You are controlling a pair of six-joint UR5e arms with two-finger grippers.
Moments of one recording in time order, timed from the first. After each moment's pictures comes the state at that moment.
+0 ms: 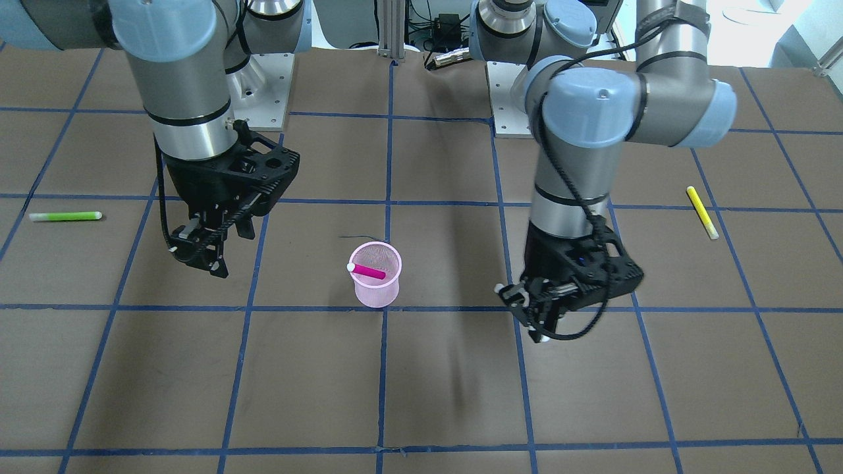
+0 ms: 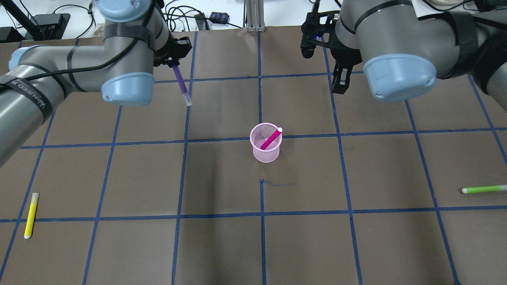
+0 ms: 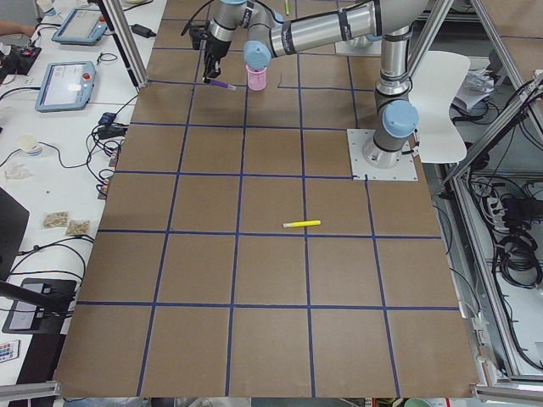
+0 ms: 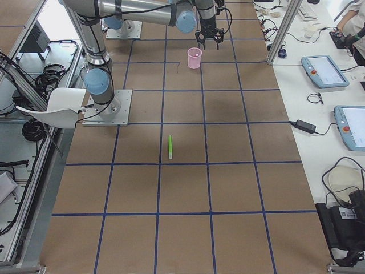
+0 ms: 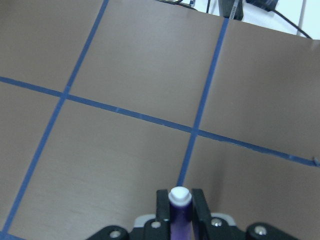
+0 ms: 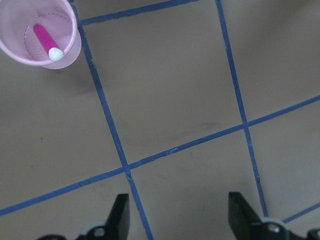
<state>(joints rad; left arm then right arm) -1.71 -1.87 -1.65 -0.78 1.71 -0.47 1.67 -1.45 1.66 -2.01 -1.62 -1.12</state>
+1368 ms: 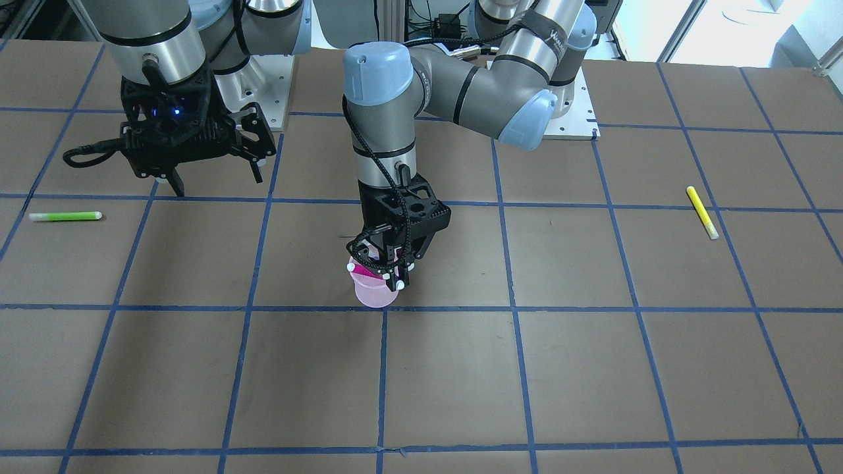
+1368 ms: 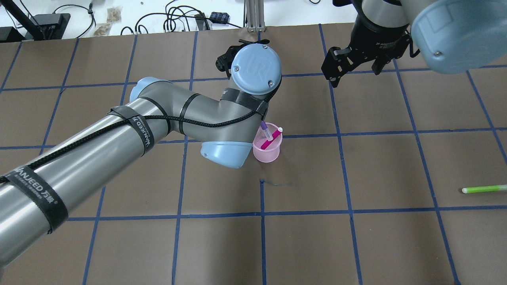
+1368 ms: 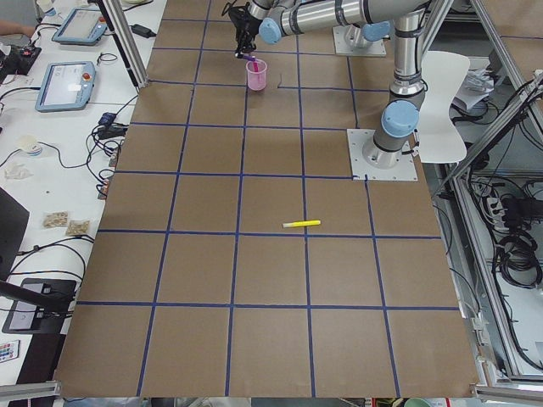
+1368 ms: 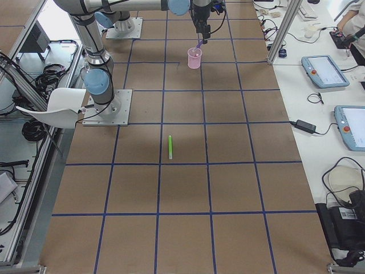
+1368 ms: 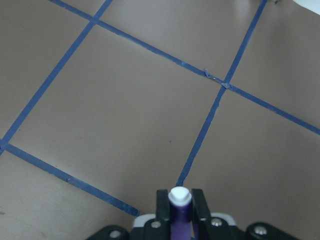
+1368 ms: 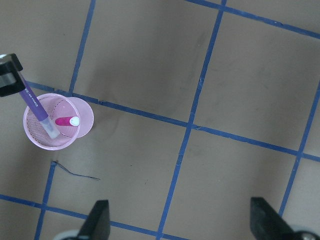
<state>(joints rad) -2.04 -1.92 -1.71 -0.73 1.84 -0.90 1.65 -1.53 1.53 -1.65 -1.58 -0.17</state>
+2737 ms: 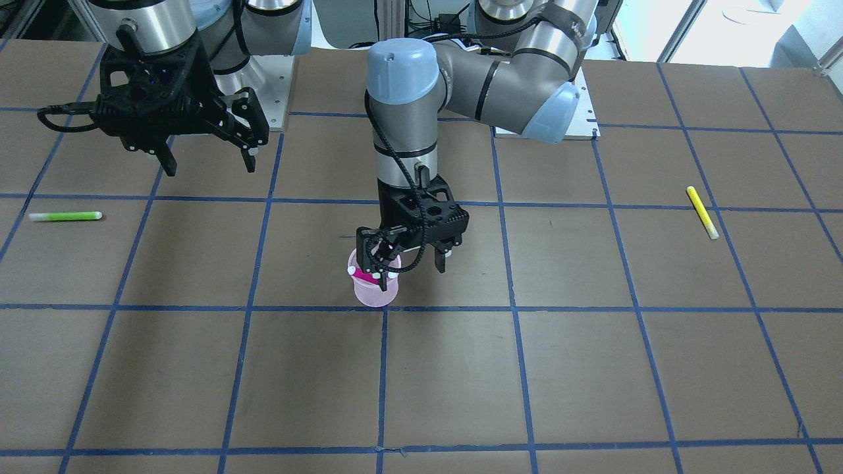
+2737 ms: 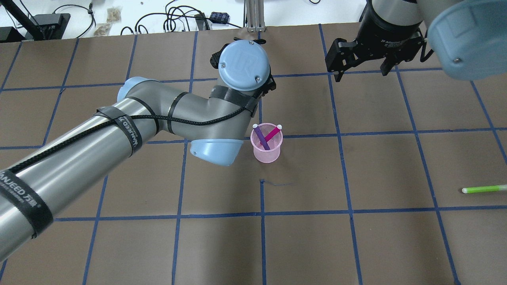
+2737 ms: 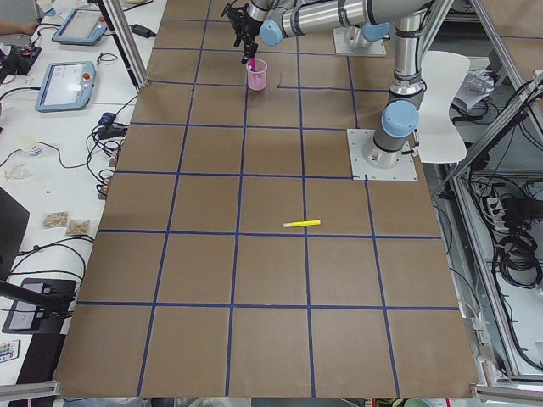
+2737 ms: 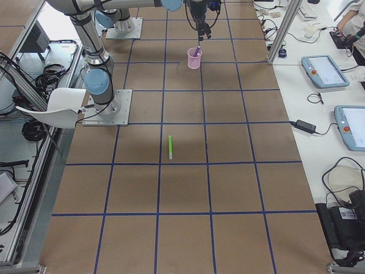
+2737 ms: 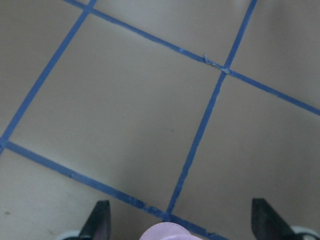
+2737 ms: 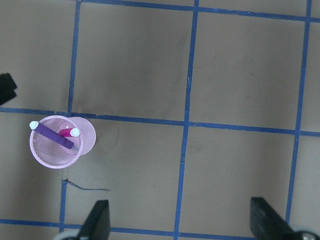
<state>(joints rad) -1.95 -1.88 -1.71 -0.78 1.75 -0.71 1.64 -1.57 1.54 -1.66 -1.58 -0.02</state>
